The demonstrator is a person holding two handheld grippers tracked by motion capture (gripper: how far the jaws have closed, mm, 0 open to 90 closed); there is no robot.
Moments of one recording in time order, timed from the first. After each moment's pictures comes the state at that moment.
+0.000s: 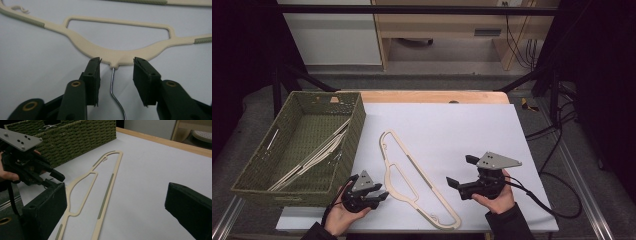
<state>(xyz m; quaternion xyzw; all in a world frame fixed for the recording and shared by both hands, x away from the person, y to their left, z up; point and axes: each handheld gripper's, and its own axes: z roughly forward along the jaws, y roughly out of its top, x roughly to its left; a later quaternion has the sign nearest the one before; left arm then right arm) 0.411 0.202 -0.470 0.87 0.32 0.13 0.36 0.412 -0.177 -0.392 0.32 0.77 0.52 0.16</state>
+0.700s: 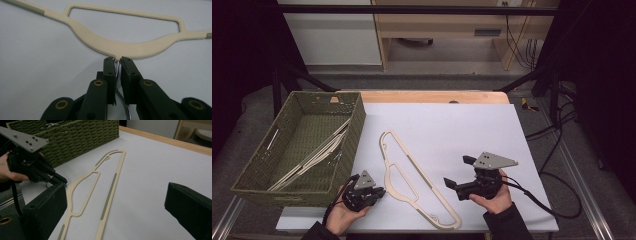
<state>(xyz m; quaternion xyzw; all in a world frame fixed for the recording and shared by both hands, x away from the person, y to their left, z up) 0.415 0.200 -0.474 0.87 0.34 0.12 0.34 0.413 -0.170 -0.392 0.32 0.78 0.52 0.15</state>
